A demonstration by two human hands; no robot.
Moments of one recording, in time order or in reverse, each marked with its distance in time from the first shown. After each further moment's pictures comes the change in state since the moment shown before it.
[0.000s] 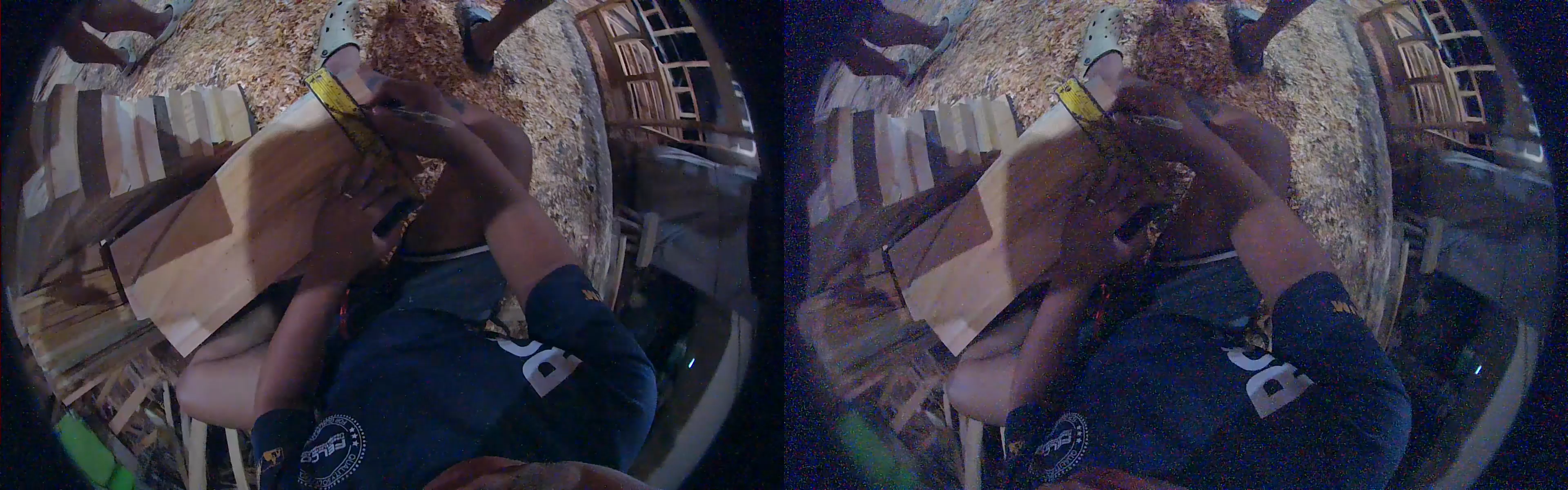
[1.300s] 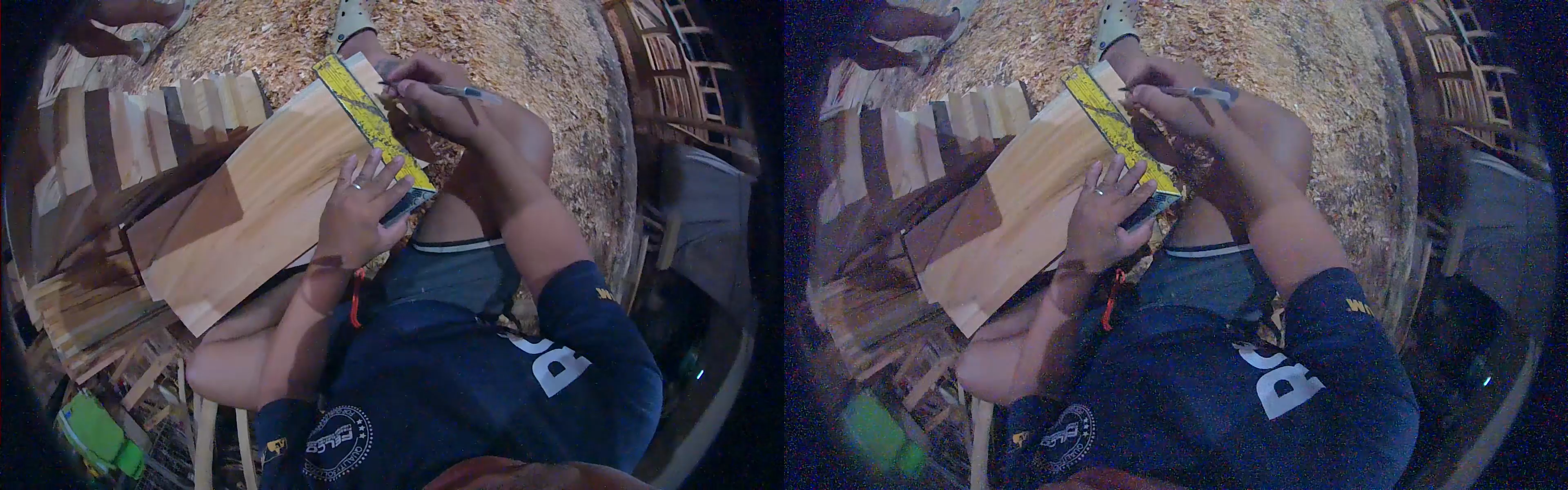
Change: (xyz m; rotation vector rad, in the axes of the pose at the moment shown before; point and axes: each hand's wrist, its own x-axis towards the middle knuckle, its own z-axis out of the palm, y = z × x) left_hand -0.007 -0.011 0.007 -0.024 -0.053 0.030; right_hand -0.005 0.001 -0.008 0.479 0.064 0.261
